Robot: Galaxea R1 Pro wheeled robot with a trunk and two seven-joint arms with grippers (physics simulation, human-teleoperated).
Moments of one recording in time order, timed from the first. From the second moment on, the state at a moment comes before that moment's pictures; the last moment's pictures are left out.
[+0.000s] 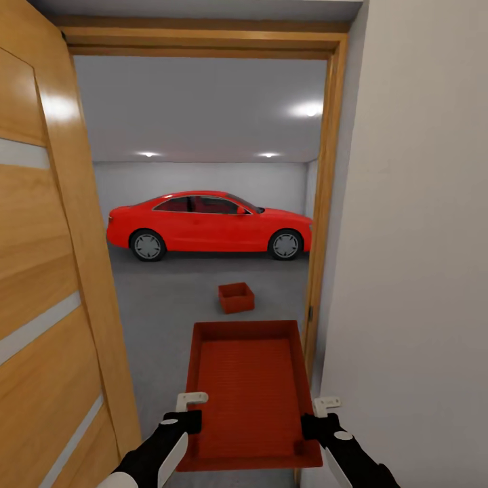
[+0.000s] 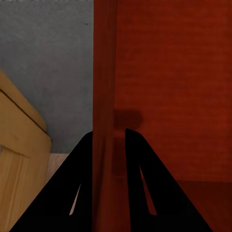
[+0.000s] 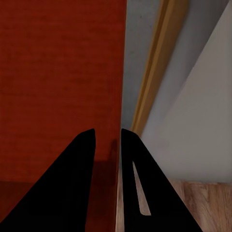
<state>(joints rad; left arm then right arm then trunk) -0.52 -0.10 -0.24 -0.45 0.27 0.19 0.24 -0.46 0.03 0.08 -0.47 0.00 0.07 -0.01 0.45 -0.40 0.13</state>
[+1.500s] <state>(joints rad) -0.52 -0.10 -0.24 -0.45 0.27 0.19 0.24 -0.46 0.03 0.08 -0.47 0.00 0.08 -0.01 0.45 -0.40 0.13</state>
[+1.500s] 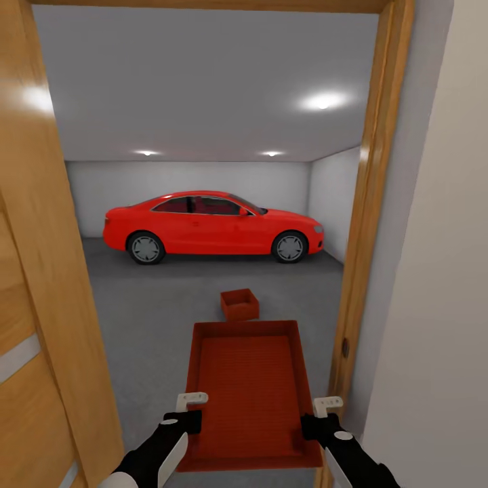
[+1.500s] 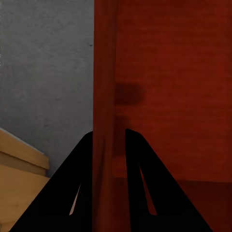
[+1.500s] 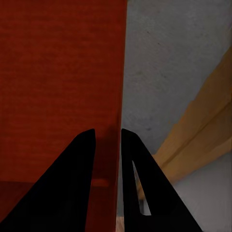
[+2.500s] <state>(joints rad) -0.52 -0.10 -0.25 -0.45 0.28 0.19 0.25 -0.46 0.03 0.08 -0.47 0.00 0.08 -0.01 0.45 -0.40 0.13</state>
